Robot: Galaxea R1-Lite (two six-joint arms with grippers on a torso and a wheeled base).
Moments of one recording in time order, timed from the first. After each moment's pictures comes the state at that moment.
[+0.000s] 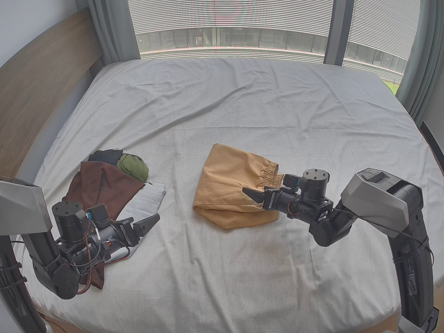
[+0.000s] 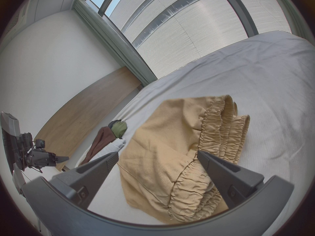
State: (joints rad) left arm -0.20 2.07 -0.24 -1.55 -0.28 -0.41; right arm 0.38 2.56 -1.24 -1.14 0.35 0.39
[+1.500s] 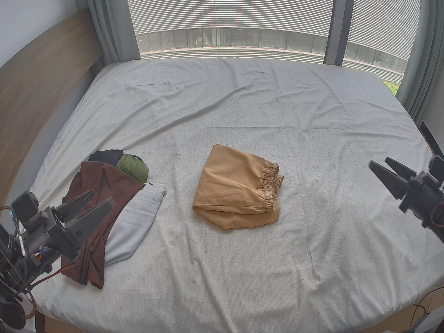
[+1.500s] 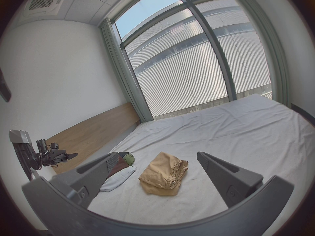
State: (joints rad) left arm -0.23 1.33 -0.06 -1.36 -0.39 -0.41; right arm 0.19 1.32 -0.26 -1.14 0.31 0.26
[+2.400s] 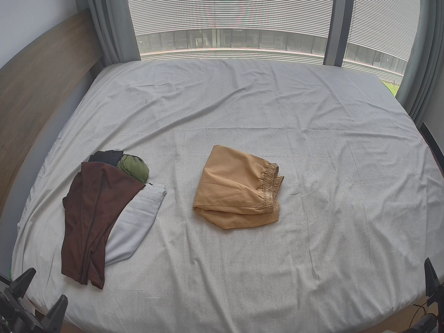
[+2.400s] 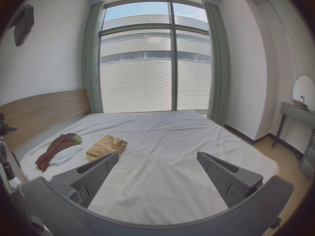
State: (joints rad) left arm -0.12 0.23 -0.03 -0.16 -0.16 -0.09; right arm 0.04 0.14 -0.03 -0.14 -0.10 0.03
